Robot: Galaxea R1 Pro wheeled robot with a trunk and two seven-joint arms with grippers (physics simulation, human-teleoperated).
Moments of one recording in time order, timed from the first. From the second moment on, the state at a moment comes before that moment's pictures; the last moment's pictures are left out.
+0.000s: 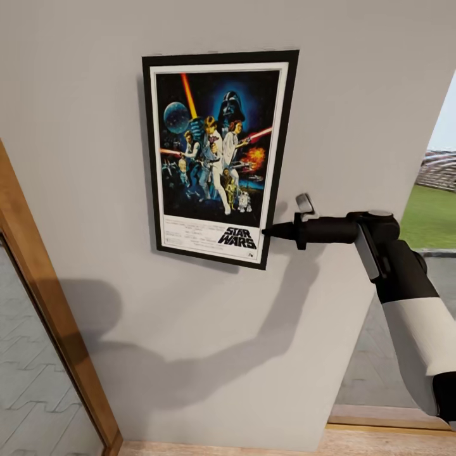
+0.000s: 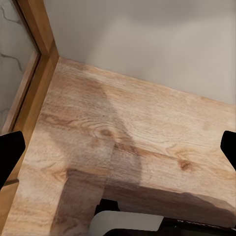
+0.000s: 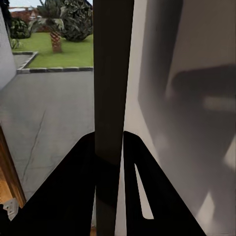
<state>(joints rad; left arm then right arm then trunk) 0.07 0.11 0.33 -0.68 0.07 -0.05 -0.30 -1.07 -0.23 0.13 -1.22 -0.19 0.66 1.37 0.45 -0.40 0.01</state>
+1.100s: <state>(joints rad) 0.07 0.11 0.33 -0.68 0.07 -0.05 -0.30 -1.07 -0.23 0.13 -1.22 -0.19 0.66 1.37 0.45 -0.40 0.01</state>
